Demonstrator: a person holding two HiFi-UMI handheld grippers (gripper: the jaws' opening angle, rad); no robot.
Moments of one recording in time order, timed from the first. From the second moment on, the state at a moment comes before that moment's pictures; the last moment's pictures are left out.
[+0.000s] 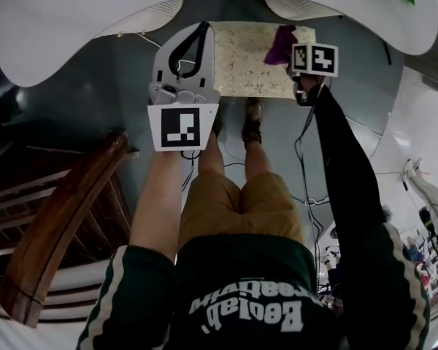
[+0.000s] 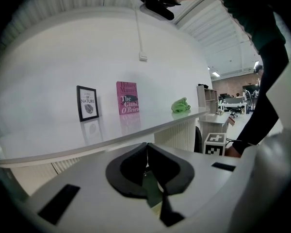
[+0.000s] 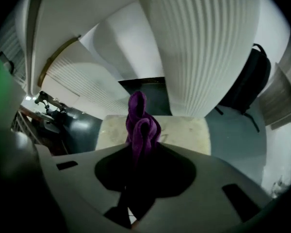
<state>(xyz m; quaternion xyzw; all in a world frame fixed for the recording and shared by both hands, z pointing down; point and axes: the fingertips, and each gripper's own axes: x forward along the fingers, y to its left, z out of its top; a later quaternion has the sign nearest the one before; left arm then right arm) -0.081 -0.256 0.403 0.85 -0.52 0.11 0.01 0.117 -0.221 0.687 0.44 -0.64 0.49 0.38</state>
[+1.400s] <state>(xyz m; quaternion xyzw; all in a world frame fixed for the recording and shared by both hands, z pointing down) -0.107 -0.239 0.394 0.83 -0.55 0.09 0.03 0.083 -0.161 0.734 0.36 -0.63 0.46 0.51</state>
